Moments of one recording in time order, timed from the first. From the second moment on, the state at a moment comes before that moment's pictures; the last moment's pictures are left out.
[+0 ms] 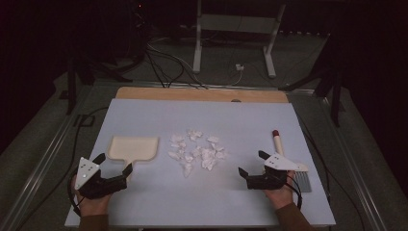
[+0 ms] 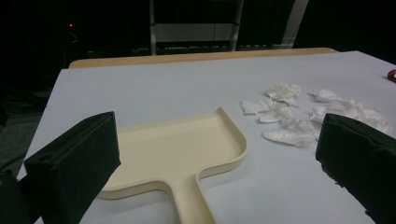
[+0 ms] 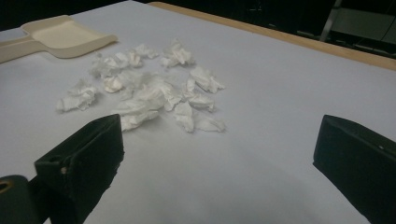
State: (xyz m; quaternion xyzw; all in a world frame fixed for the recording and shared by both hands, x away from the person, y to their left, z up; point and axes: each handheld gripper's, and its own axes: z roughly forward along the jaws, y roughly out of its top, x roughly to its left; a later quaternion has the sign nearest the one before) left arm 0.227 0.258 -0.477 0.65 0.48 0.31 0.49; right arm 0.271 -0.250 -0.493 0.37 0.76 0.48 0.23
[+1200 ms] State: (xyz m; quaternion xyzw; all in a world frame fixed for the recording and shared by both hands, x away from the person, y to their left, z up) left arm 0.231 0.257 -0.485 0.65 0.51 0.31 0.48; right arm 0.351 -0.295 -0.434 0.48 0.72 0.41 0.28
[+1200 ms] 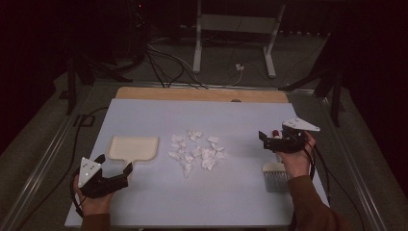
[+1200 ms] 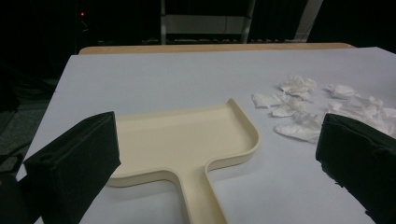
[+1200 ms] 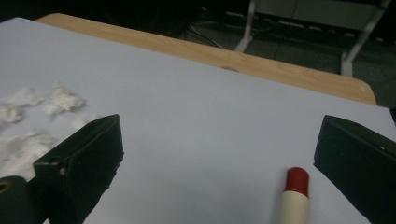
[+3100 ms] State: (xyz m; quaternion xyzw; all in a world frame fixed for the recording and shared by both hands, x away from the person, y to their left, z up) left arm 0.231 0.255 -0.486 0.65 0.51 0.31 0.47; right arm 0.449 -0.323 -0.503 0.67 0.70 0.17 0.18
